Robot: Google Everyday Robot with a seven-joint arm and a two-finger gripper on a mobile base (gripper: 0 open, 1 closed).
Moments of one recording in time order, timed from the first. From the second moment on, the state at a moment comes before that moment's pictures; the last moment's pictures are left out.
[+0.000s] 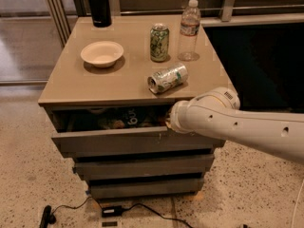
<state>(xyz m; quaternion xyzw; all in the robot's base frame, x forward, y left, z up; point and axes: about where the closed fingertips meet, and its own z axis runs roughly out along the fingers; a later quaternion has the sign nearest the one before) 0.609 -0.073 0.675 -0.63 0.69 -0.09 0.33</state>
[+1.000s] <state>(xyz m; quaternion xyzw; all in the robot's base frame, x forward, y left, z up) 0.575 -0.097 0.713 -0.64 0.71 -0.04 0.28</state>
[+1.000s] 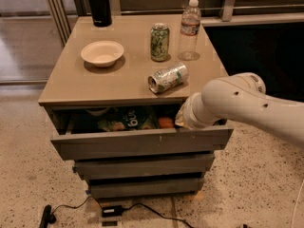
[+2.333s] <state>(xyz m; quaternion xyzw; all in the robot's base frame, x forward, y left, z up) 0.544 -0.103 0.740 -0.63 0.72 -0.01 0.29</state>
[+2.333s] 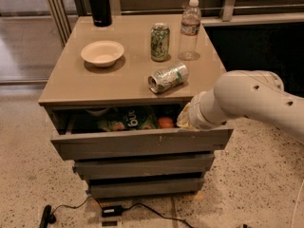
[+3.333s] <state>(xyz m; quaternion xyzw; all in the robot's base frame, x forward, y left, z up) 0.544 -0.103 0.736 -0.63 0.72 -0.01 0.29</state>
